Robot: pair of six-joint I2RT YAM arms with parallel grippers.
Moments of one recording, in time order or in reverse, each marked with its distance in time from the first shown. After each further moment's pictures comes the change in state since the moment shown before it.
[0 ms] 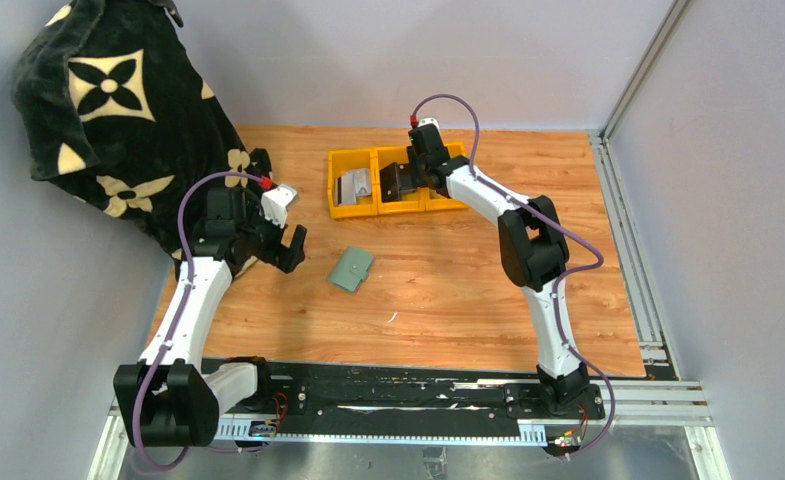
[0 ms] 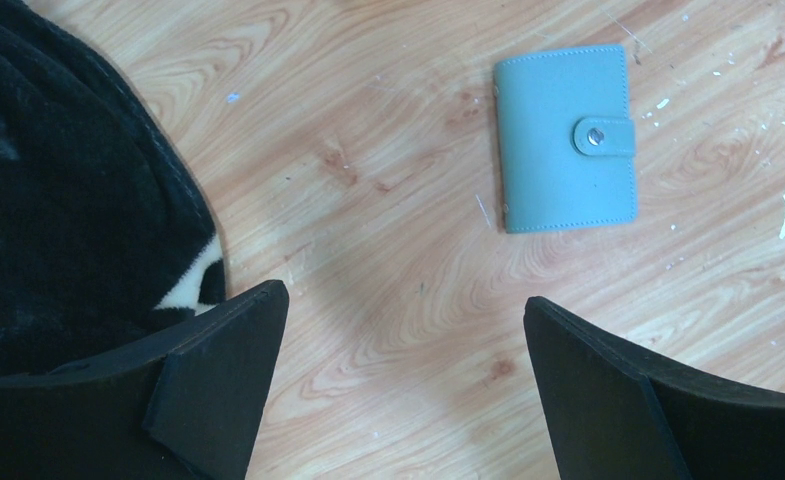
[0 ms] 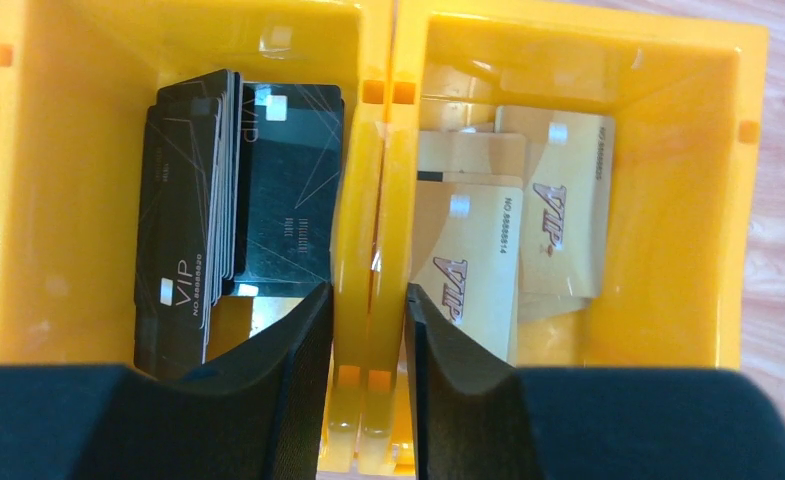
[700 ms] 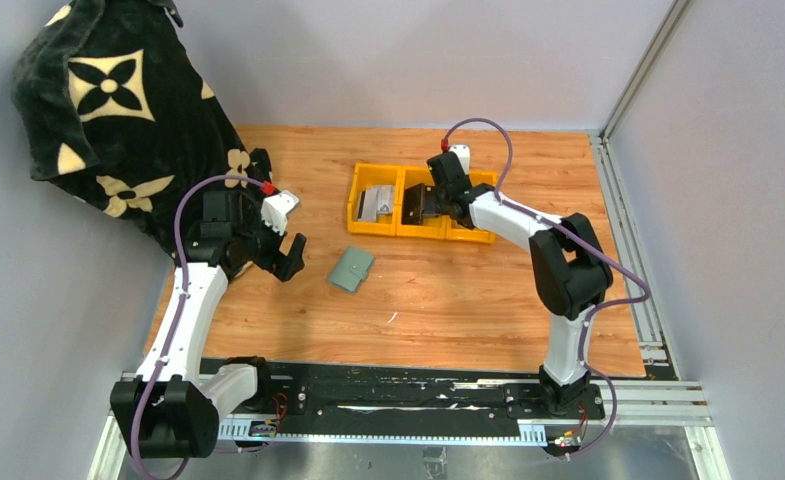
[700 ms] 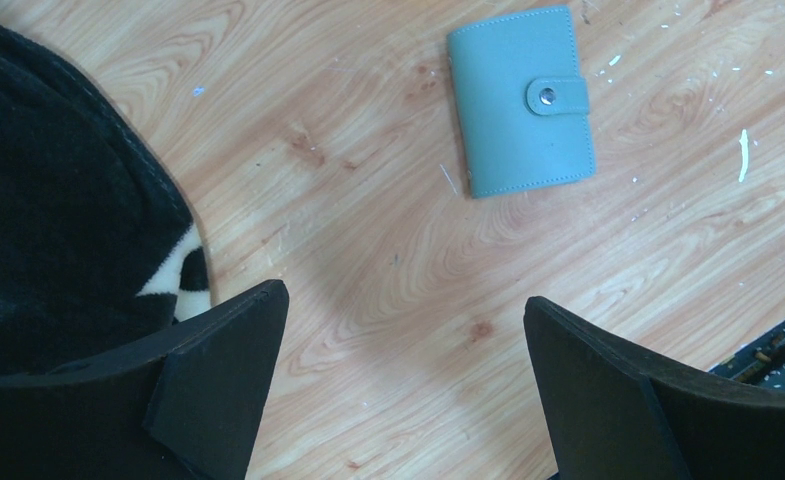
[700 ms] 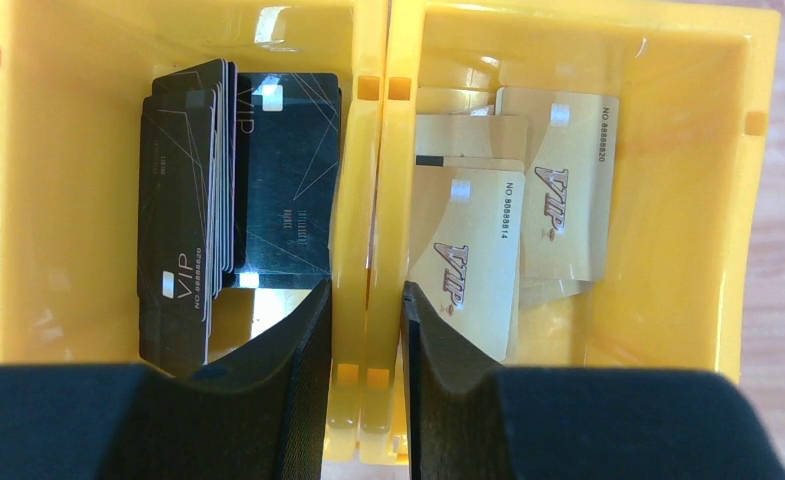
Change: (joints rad) left arm 0.000 -0.055 0.028 -0.128 0.044 0.079; right arm 0.018 -0.364 -0.527 0.068 0.129 0.182
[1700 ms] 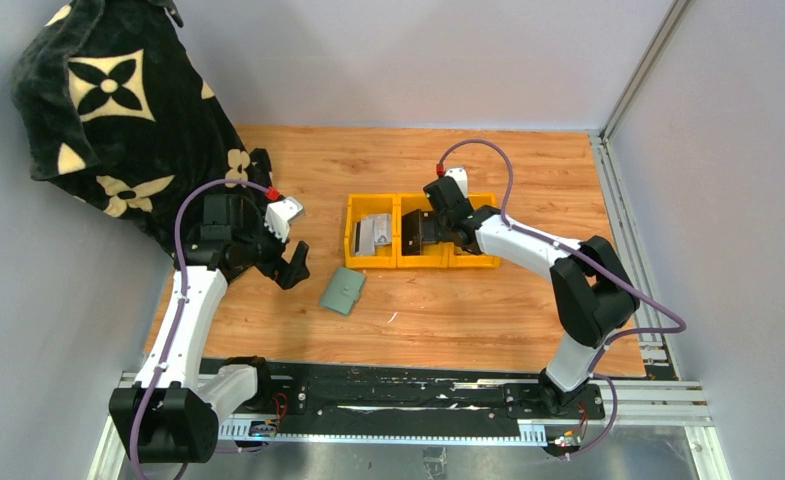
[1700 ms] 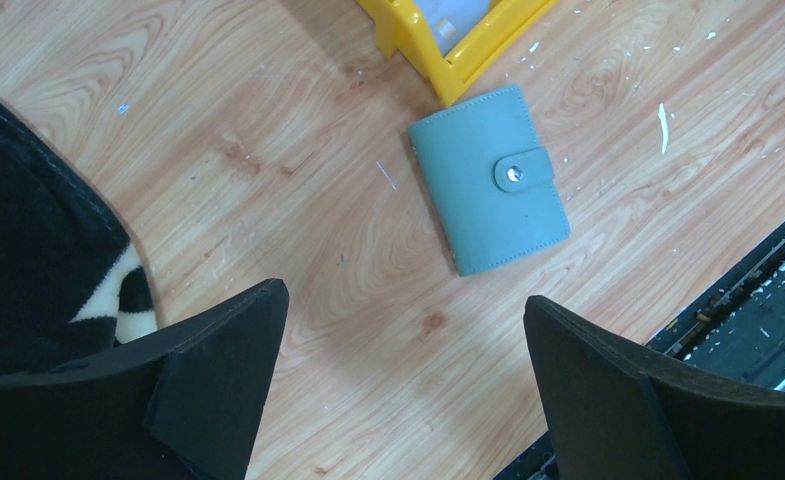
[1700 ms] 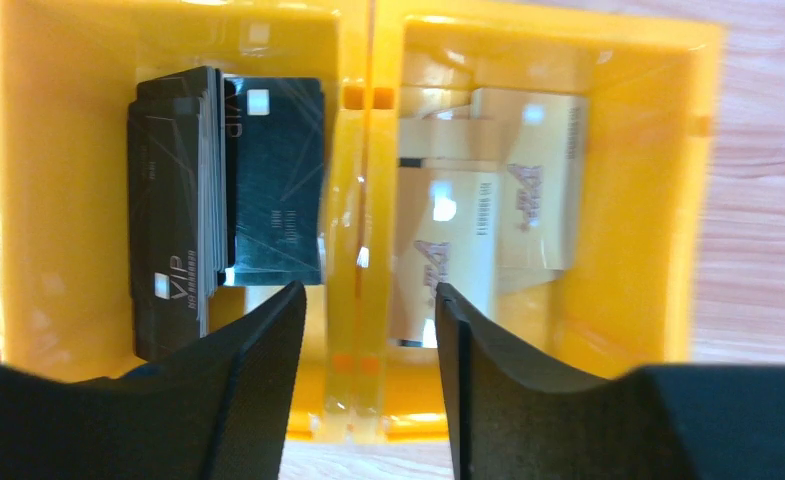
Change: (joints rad) left arm -0.008 -0.016 0.000 -0.065 0.097 0.033; right arm 0.098 -0.178 -0.172 -0.077 0.021 0.003
